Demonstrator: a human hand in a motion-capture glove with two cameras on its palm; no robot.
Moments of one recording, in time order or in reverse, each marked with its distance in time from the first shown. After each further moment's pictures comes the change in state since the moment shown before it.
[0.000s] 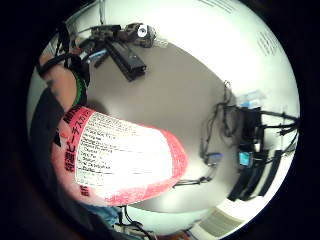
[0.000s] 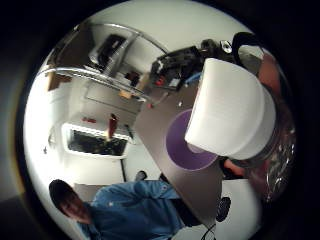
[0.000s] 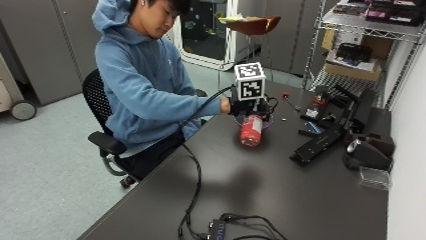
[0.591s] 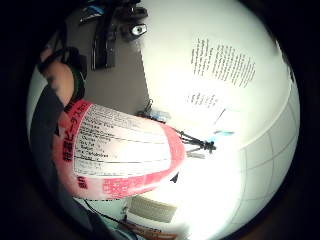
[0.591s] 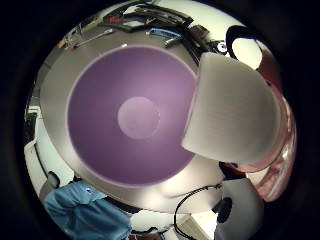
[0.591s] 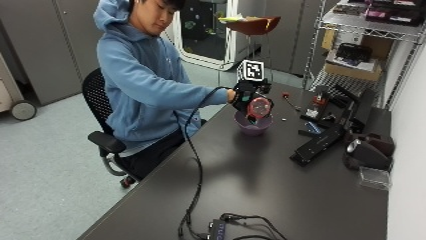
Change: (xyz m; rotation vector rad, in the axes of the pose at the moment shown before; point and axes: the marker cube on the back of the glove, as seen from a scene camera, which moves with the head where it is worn) arm -0.108 -0.022 0.055 -0.247 1.001 -0.218
